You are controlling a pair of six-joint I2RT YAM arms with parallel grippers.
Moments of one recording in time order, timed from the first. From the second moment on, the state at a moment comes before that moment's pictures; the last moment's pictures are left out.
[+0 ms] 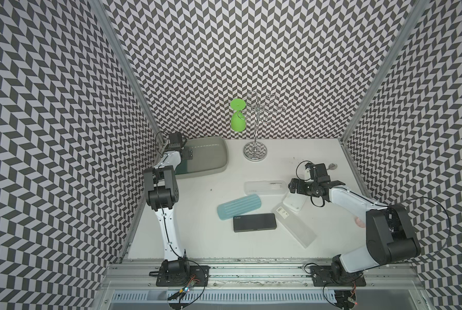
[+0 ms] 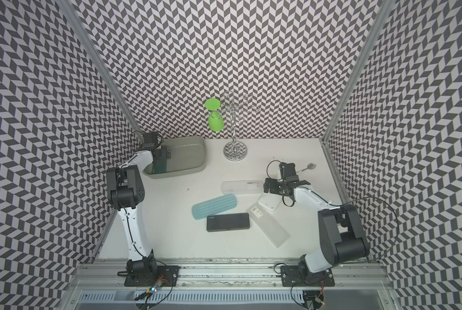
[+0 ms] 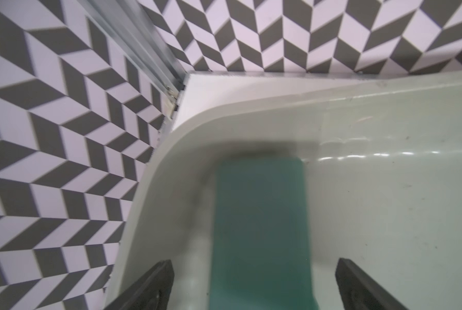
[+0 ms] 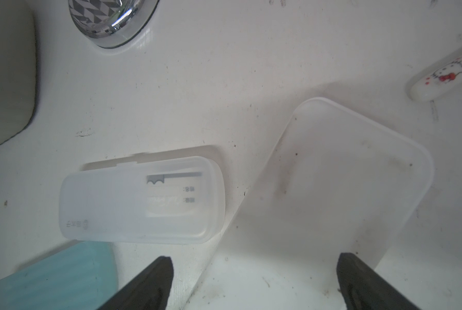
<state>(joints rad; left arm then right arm) 0.13 2.26 1.77 -0.27 -0.21 0.08 0.21 1.52 0.86 -0.29 -0.15 0.35</state>
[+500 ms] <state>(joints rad) -0.12 1.87 1.61 -0.23 -0.05 0.14 0.21 1.50 0.86 -0.29 -0.16 0.33</state>
